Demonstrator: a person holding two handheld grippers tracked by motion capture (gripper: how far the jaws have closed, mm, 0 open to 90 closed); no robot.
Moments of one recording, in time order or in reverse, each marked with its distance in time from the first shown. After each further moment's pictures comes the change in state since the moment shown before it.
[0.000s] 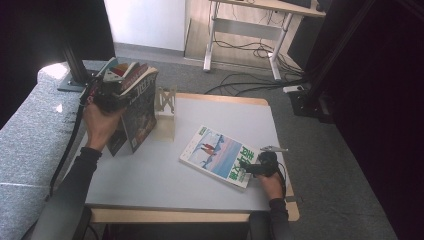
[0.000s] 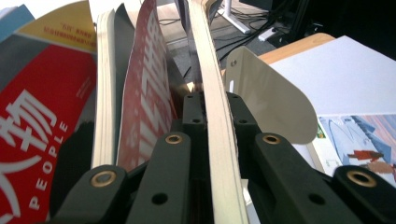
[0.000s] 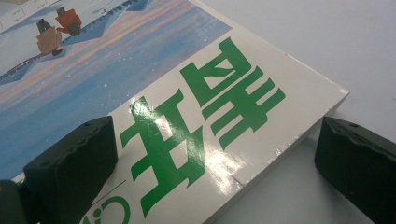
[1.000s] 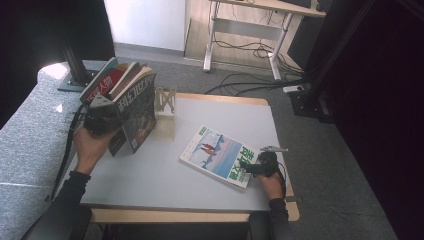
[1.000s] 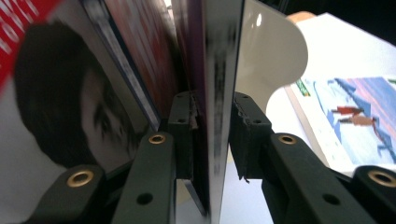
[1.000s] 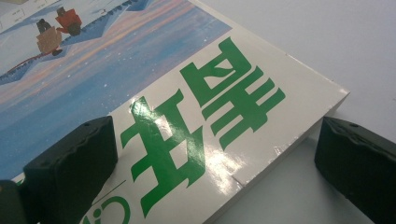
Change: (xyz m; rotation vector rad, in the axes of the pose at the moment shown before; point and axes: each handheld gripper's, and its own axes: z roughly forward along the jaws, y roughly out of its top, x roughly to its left) left arm 0.002 -0.072 -0.008 0.014 -0.073 -0.029; right arm 0.000 0.000 0.000 0.000 -0.001 0.000
